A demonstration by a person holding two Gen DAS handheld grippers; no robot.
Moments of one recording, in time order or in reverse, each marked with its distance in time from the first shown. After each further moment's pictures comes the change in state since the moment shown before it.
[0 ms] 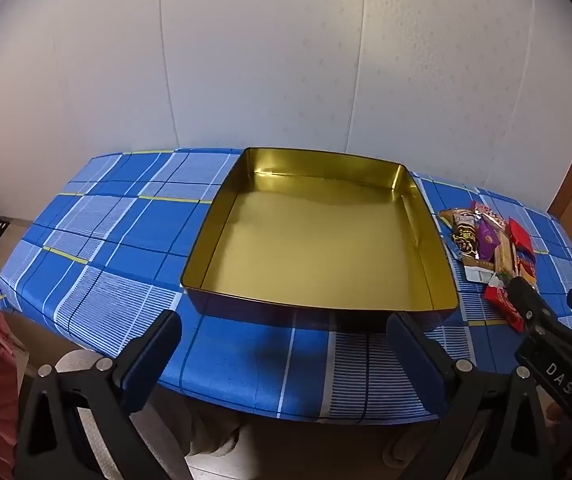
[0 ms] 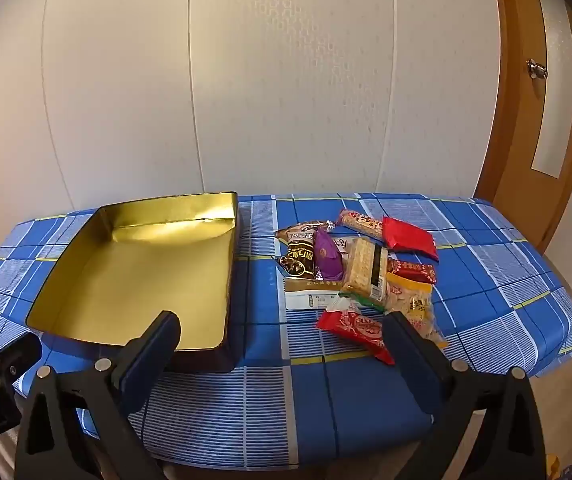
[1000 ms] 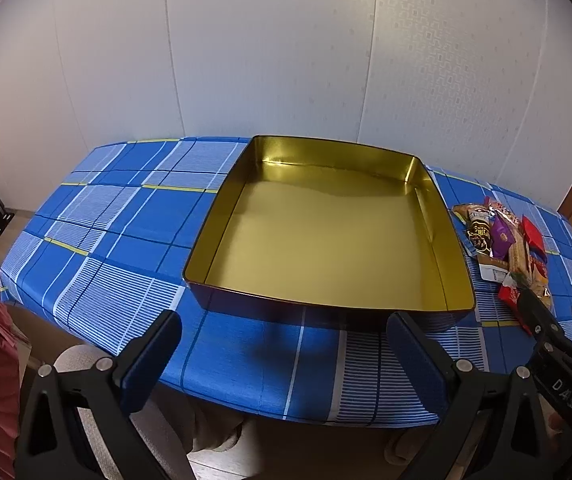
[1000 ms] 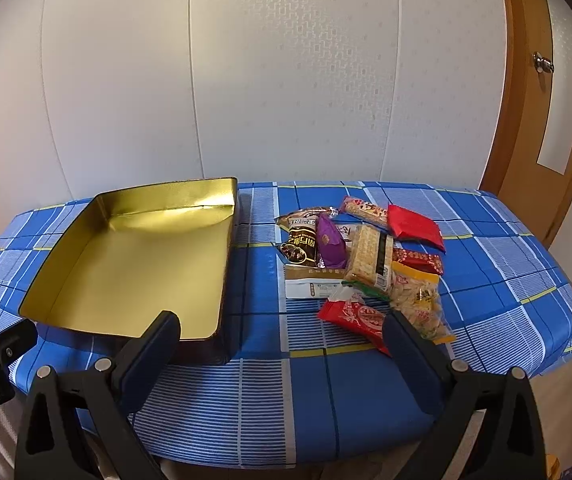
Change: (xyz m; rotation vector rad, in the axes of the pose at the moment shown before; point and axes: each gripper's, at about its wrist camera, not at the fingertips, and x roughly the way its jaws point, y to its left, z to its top) left arm 0.020 0.006 0.001 -0.023 0.055 0.012; right arm 0.016 -0.004 -0.009 -0.007 0.034 0.008
